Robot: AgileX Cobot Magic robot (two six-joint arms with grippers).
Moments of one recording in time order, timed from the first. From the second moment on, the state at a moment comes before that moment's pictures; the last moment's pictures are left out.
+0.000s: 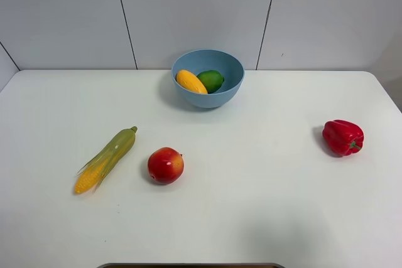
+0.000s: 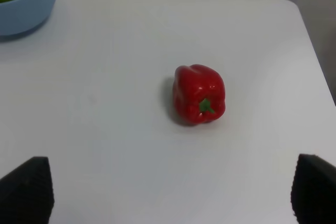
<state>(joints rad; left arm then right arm) -0.06 0.00 -0.44 0.00 1.08 -0.02 0.00 0.00 -0.57 0.02 1.10 -0.05</state>
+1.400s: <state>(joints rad) -0.06 0.00 -0.44 0.00 1.08 -0.02 0.00 0.00 -0.57 0.01 1.10 0.00</state>
